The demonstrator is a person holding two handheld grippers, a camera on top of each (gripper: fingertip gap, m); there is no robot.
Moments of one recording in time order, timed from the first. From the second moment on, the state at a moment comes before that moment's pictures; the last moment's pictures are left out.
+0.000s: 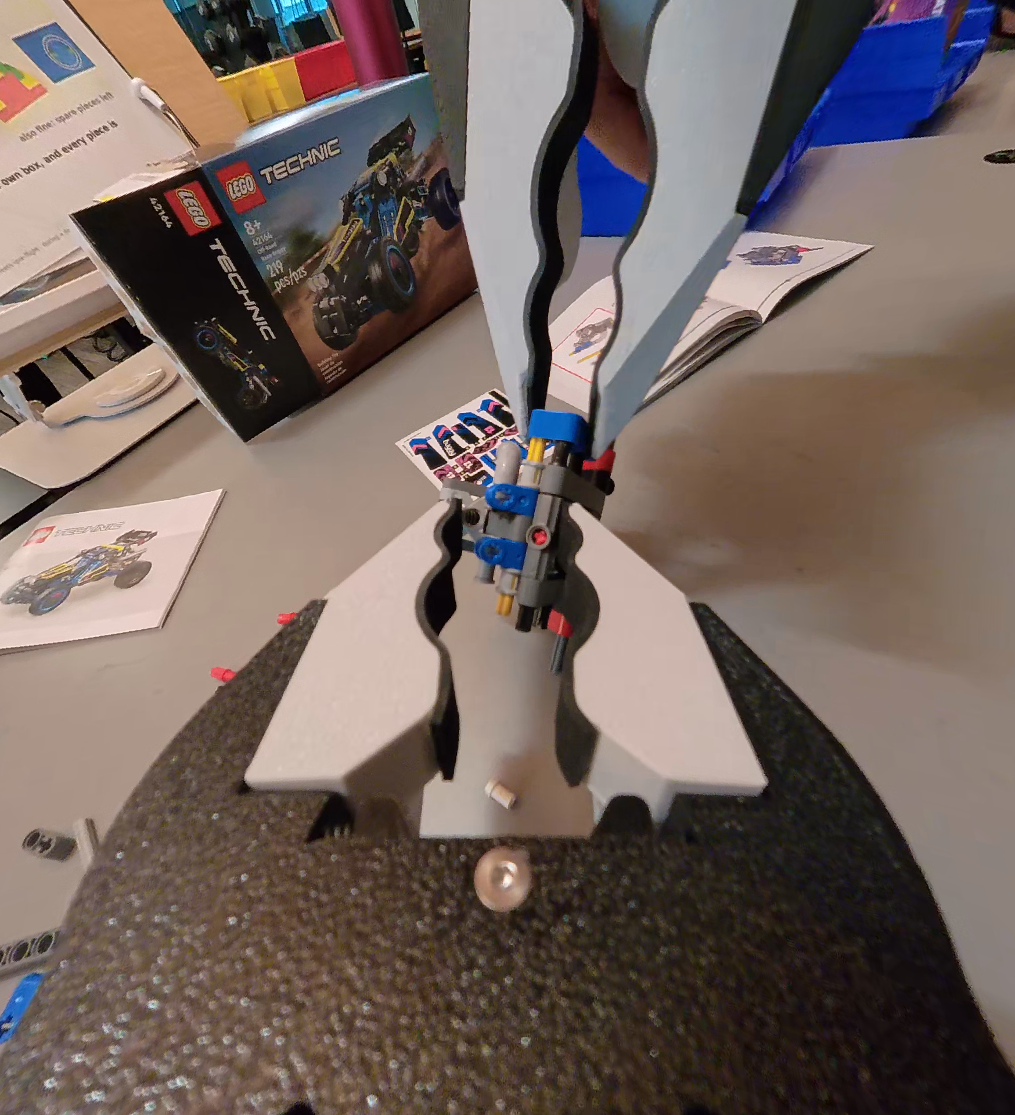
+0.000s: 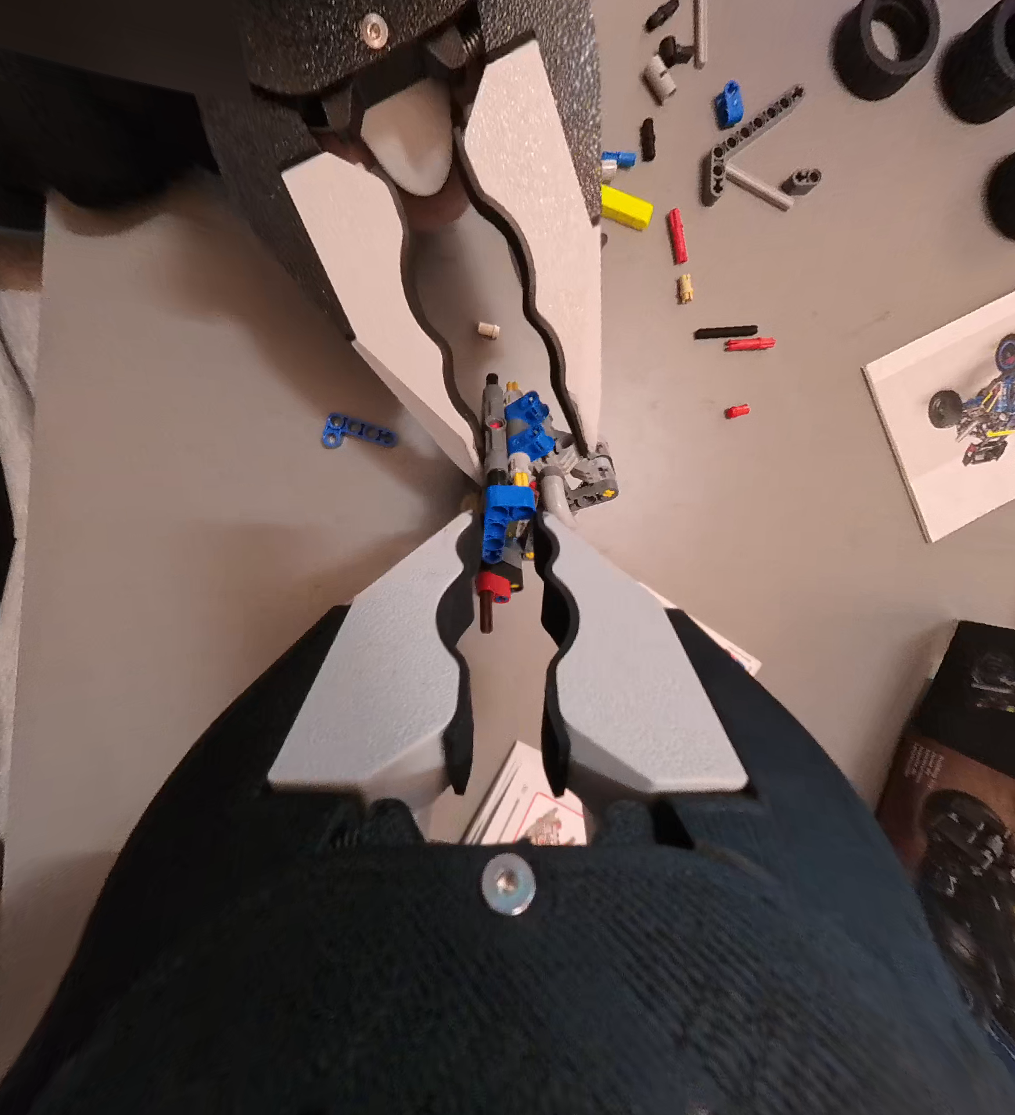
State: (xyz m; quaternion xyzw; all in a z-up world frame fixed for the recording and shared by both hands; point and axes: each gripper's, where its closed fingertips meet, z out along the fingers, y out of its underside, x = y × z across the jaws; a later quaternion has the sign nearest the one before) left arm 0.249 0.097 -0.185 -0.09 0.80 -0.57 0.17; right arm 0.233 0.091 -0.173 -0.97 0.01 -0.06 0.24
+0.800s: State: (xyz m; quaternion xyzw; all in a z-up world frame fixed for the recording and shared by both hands) left arm 0.247 0.097 -0.185 -0.07 0.80 -0.57 0.18; right arm 0.232 0.091 -0.174 -0.98 -0.01 -0.10 0.19
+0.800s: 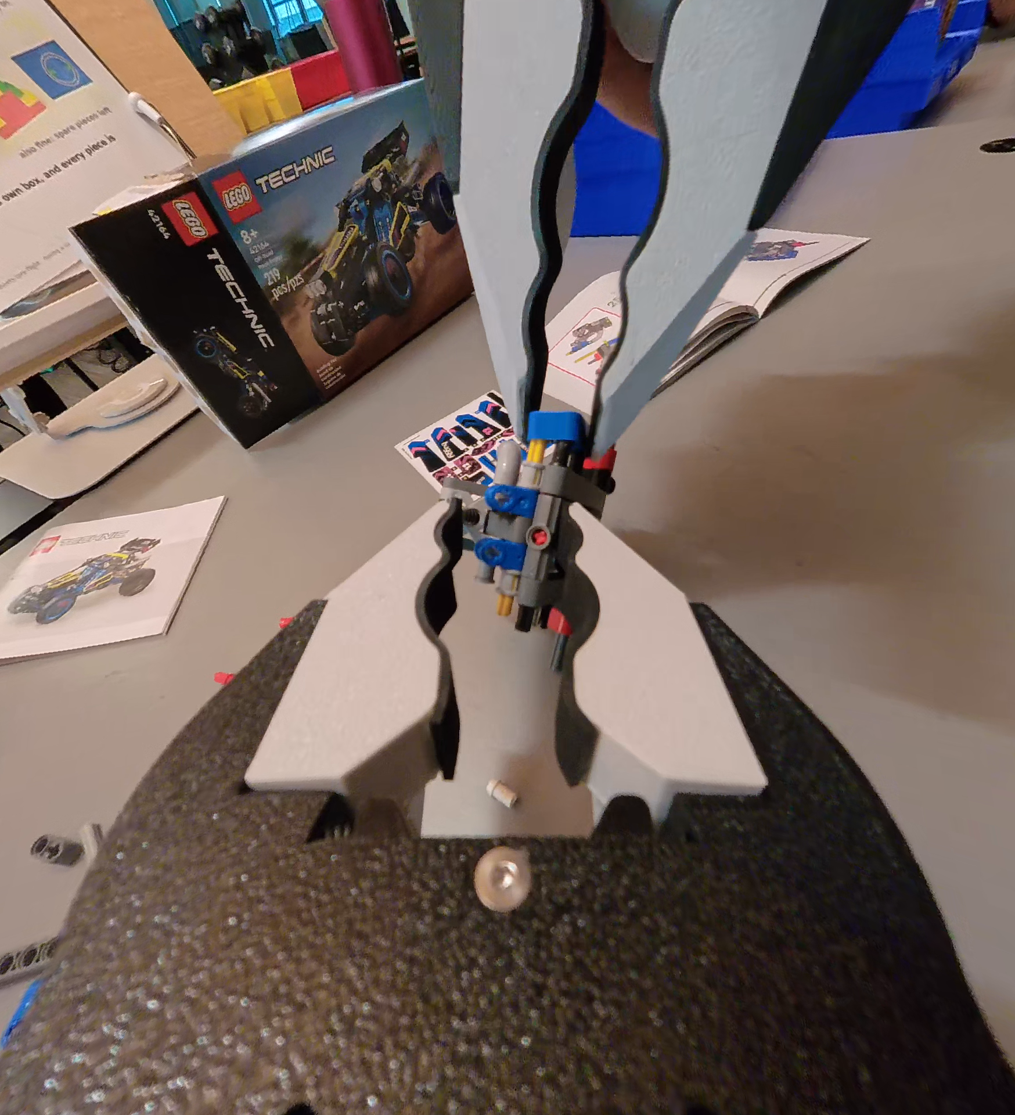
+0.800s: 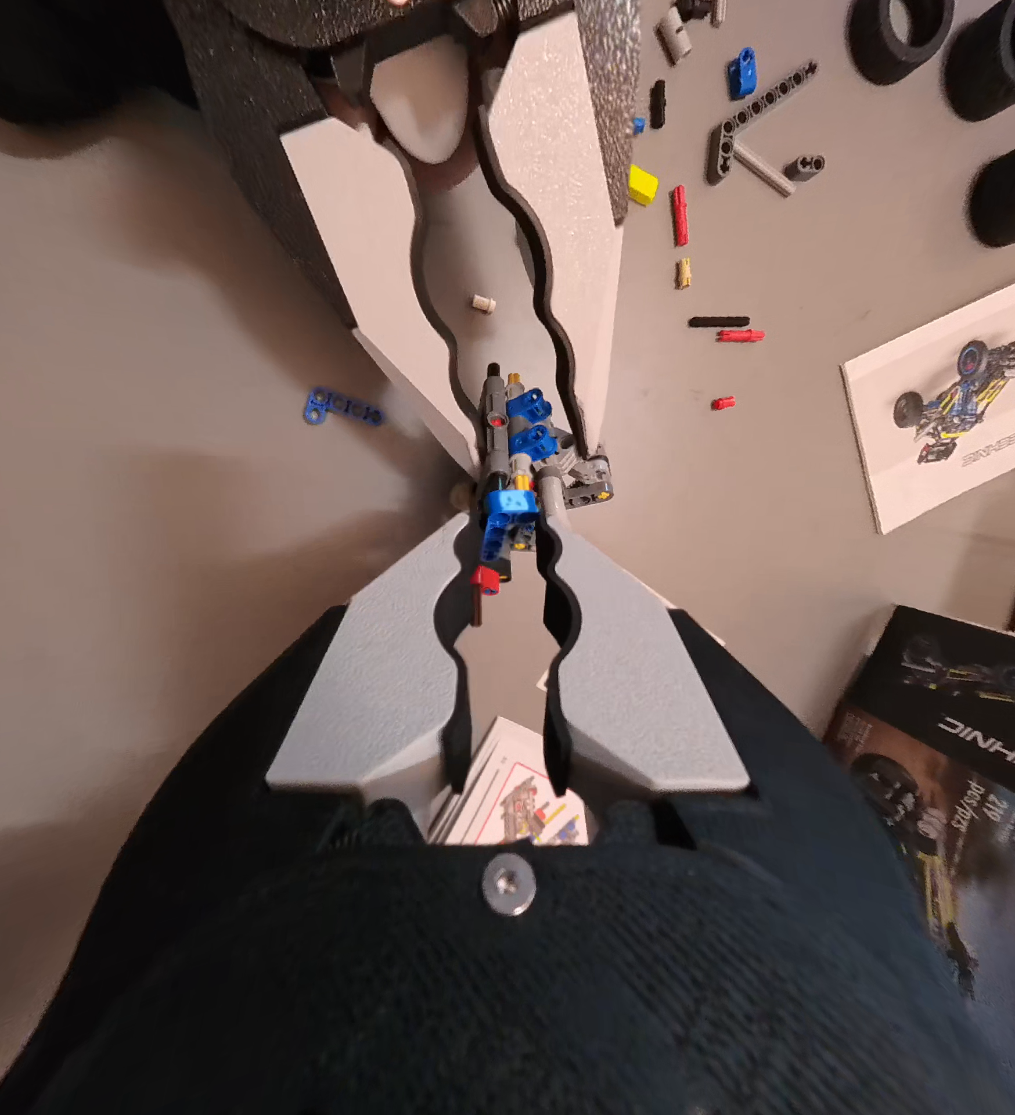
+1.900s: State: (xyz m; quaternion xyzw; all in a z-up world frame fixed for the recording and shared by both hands) left arm 0.247 0.096 -0.185 -0.07 0.80 -0.57 0.18; right arm 0.231 0.094 -0.169 -0.98 -0.03 -0.13 0.13
